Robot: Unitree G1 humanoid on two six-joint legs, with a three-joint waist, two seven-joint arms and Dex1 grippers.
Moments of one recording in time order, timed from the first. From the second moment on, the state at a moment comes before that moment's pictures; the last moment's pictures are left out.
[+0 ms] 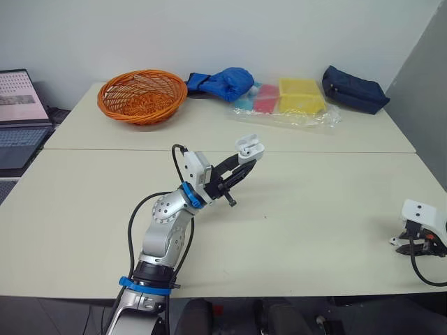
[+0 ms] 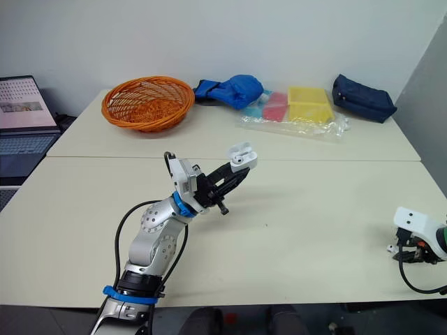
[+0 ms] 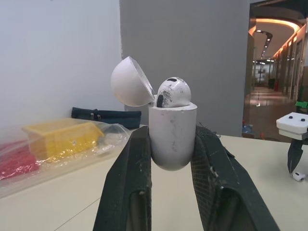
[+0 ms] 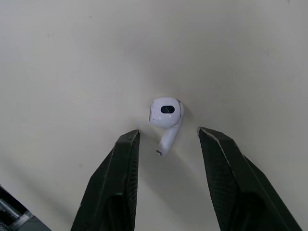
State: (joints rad) left arm -0.38 0.18 -0.07 0.01 -0.41 -0.05 -0.82; right arm -0.13 -1.23 0.02 0.19 0.02 0.43 1.26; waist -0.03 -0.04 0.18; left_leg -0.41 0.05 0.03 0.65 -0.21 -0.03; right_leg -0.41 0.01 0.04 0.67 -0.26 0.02
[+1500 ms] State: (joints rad) left arm -0.36 0.19 -0.08 0.00 -0.41 -0.05 -0.82; right arm -0.18 -1.23 0.07 0.18 0.05 0.51 1.27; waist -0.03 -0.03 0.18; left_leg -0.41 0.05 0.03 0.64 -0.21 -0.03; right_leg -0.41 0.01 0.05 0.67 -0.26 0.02
